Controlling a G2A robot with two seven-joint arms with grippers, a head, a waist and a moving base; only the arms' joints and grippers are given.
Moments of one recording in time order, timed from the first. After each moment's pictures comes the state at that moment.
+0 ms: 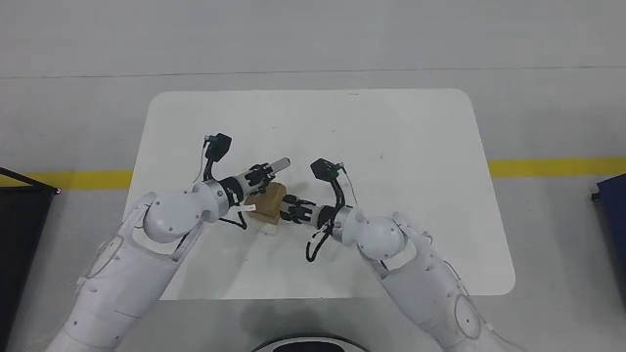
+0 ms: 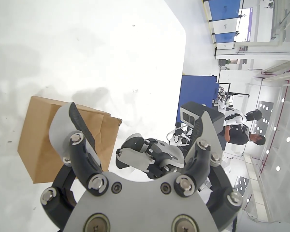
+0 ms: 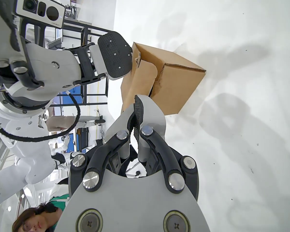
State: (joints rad) left arm 1.20 -1.11 -1.08 -1.72 0.03 0.31 -0.61; right arm -1.32 -1.26 1.02 -1.67 -0.31 0.12 0.65
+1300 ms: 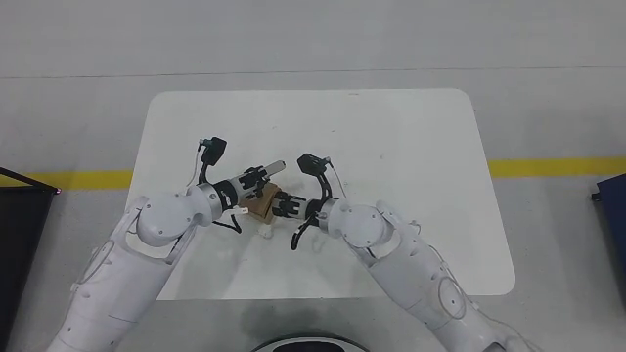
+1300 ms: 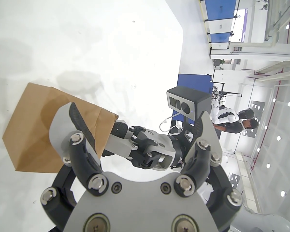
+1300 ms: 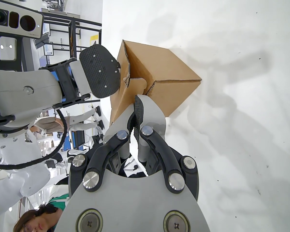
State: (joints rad) left arm 1.24 -1.10 -1.13 -1.73 0.00 0.29 -0.65; right arm -1.22 -1.29 0.94 -1.59 -0.31 0.20 0.64
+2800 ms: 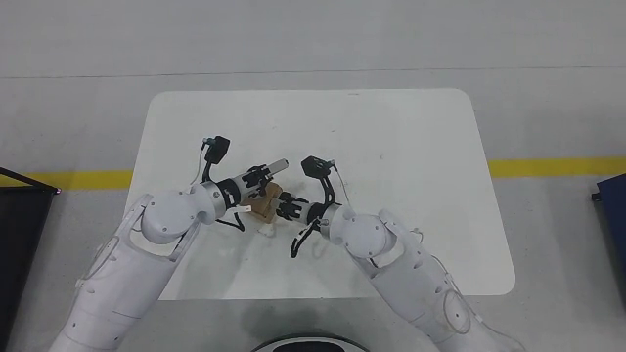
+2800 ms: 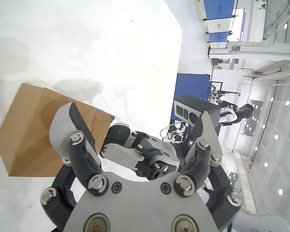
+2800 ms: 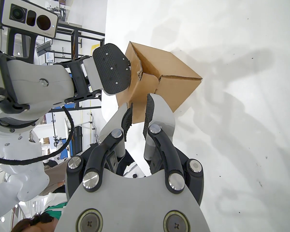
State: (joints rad) left arm 1.21 -1.12 -1.11 -1.70 0.00 0.28 -0.65; right arm -1.29 -1.28 0.97 -1.68 -0.35 0.20 0.59
